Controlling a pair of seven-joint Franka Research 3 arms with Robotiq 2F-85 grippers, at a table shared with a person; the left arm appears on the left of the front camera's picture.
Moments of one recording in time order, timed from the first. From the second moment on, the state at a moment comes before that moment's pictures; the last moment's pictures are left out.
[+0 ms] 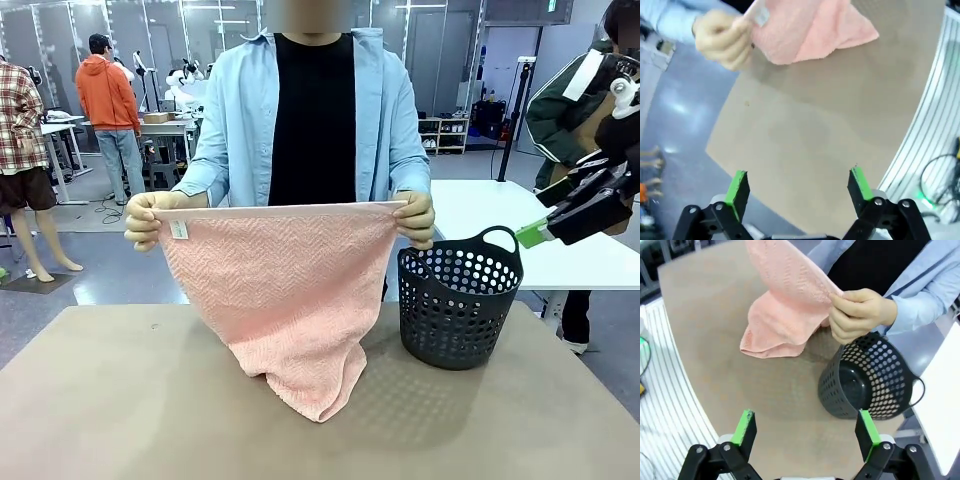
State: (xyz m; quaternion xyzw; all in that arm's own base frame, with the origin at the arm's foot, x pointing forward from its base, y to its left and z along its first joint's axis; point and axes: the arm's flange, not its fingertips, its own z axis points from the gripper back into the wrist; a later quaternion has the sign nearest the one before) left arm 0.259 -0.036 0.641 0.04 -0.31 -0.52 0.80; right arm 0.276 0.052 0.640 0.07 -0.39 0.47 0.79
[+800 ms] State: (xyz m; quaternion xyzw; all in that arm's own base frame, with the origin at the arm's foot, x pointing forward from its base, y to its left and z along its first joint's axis) left arm 0.344 -0.203 0.696 0.16 -0.20 -0.74 0.63; right arm 0.359 0.234 0.703 -0.14 -0.23 0.69 0.68
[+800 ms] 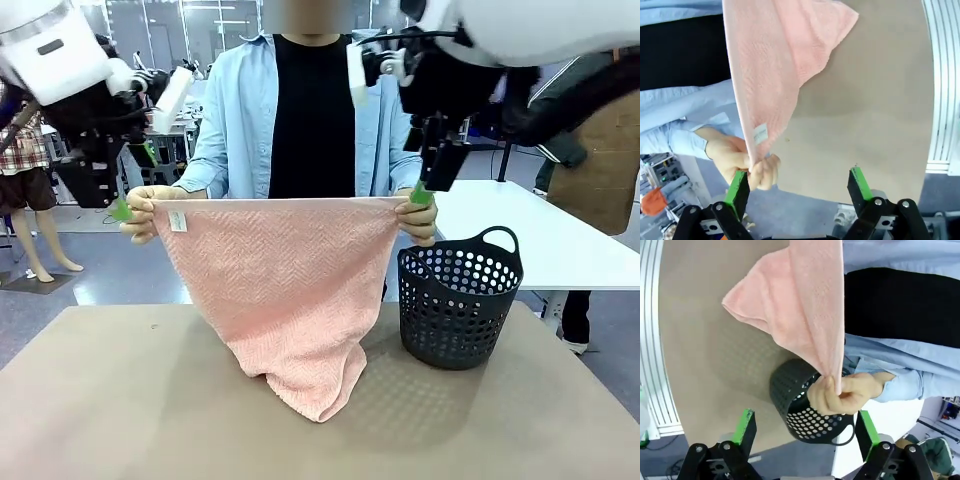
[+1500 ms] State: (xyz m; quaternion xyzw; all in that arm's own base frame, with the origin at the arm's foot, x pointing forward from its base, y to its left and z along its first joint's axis) left arm 0.353 -0.210 0.703 0.16 -0.19 -0.74 0.62; right arm 0.380 0.247 0.713 -0.13 -0.22 0.69 0.68
